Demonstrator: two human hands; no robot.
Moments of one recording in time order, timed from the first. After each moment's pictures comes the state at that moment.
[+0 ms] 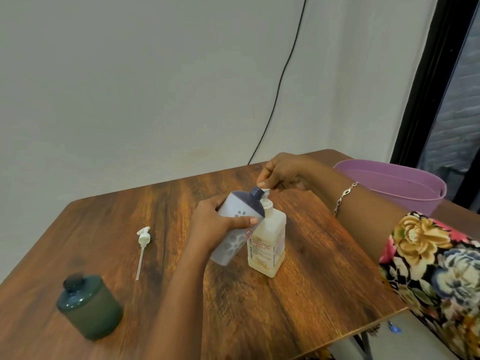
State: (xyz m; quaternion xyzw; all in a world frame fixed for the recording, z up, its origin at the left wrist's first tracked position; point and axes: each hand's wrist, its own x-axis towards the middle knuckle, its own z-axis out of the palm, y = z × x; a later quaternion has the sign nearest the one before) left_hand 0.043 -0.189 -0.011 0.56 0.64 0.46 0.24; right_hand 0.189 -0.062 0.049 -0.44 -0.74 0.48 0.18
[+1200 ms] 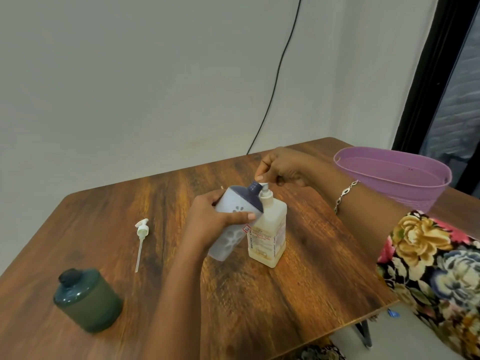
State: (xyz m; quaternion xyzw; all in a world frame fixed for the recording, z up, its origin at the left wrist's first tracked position) left_hand 0.041 -0.193 -0.015 0.54 0.64 0.47 0.27; right_hand 0.186 -0.062 0.035 -0.44 -0.75 0.45 0.18
